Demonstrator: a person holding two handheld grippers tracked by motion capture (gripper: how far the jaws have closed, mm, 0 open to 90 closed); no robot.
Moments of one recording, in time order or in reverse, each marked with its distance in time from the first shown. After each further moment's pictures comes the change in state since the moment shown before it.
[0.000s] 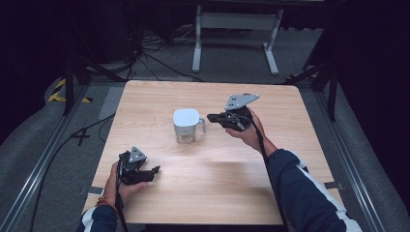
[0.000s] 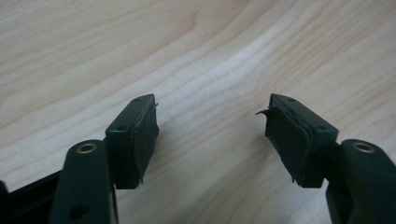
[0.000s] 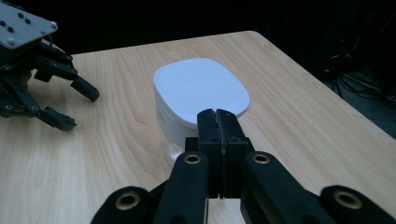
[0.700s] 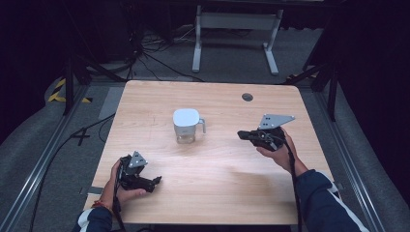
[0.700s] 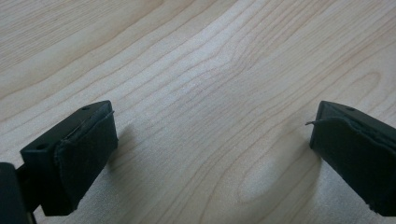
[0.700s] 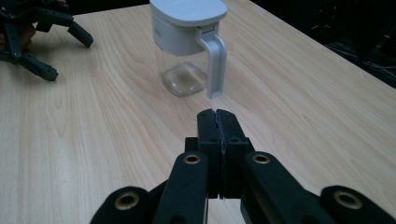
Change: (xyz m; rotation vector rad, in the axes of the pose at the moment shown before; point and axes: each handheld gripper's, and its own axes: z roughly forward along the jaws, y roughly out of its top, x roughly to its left) left arm -0.005 -0.016 0.001 0.029 -0.074 0.070; right arm 0.010 -0.065 -0.075 0.046 -0.060 0.058
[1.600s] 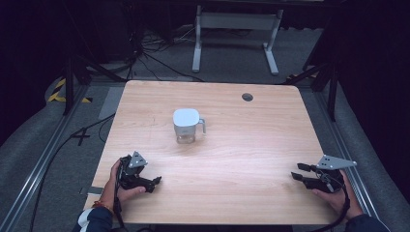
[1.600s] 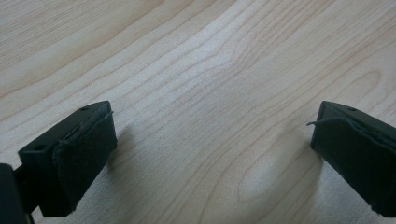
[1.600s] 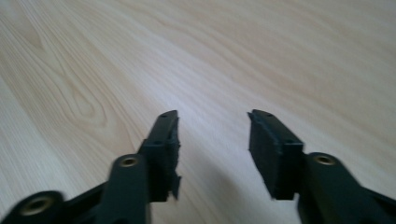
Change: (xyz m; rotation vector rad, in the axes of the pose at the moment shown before) left arm 0.000 0.000 0.000 0.003 0.002 0.001; right arm 0.011 -0.156 -0.130 0.144 -0.215 0.205
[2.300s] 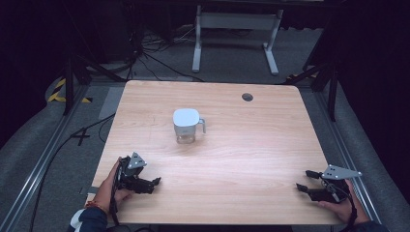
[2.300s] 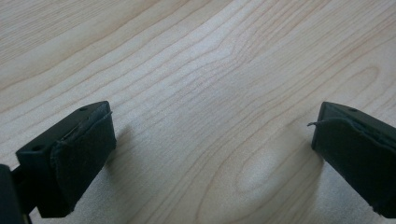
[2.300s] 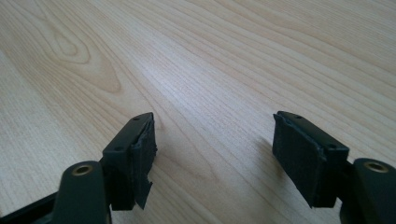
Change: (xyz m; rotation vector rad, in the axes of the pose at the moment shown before) left arm 0.000 -0.002 -0.002 -0.002 0.013 0.000; right arm -0.005 -0.046 -0.008 0.034 -0.017 0.035
